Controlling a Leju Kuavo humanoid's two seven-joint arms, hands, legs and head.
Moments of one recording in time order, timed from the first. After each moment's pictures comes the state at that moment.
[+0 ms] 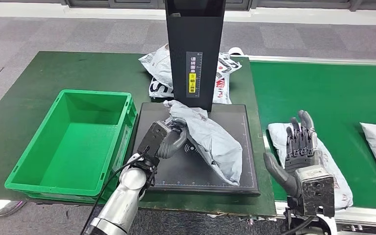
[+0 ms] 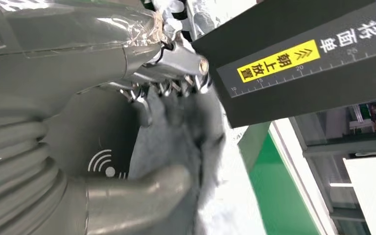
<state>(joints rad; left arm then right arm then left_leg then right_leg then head) -0.37 -0.32 -0.19 -1.06 -0.30 -0.13 -0.21 0.17 0.27 0.01 -1.98 0.38 -0.02 -0.24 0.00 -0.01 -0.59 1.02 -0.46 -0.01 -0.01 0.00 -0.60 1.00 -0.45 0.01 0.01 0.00</state>
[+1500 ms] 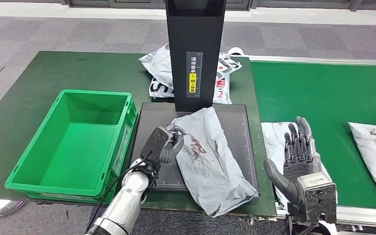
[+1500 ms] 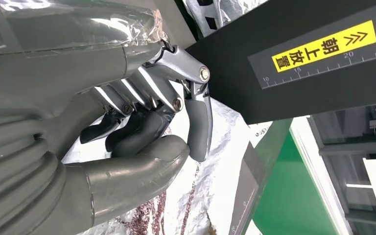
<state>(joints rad) -0.38 -0.32 -0.17 -0.95 -0.29 -0.11 -0.25 0.21 0.27 -0.01 -1.98 0.33 0.02 -0.28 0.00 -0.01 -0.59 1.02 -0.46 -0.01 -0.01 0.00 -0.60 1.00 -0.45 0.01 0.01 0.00</state>
